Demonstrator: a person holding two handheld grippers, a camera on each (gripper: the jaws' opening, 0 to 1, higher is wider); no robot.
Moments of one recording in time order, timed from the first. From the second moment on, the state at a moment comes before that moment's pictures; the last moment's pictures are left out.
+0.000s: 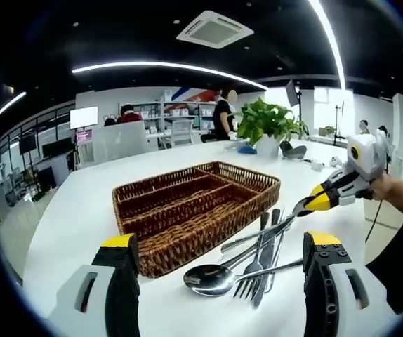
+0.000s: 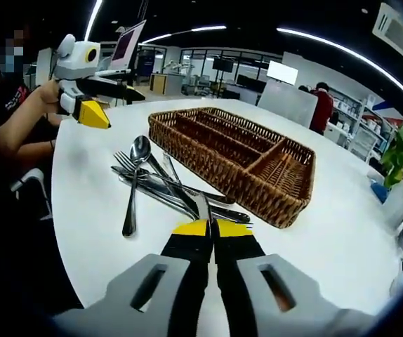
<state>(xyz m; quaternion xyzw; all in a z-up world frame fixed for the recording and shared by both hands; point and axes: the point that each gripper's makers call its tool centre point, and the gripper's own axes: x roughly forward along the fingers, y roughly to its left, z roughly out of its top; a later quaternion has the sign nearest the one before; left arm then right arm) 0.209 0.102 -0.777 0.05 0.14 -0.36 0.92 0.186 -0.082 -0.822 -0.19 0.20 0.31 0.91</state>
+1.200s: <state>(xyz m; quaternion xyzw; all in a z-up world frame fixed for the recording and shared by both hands) 0.206 0.104 -0.768 0.06 0.13 -0.37 0.92 0.293 -0.063 -0.718 -0.19 0.11 0.37 0.90</state>
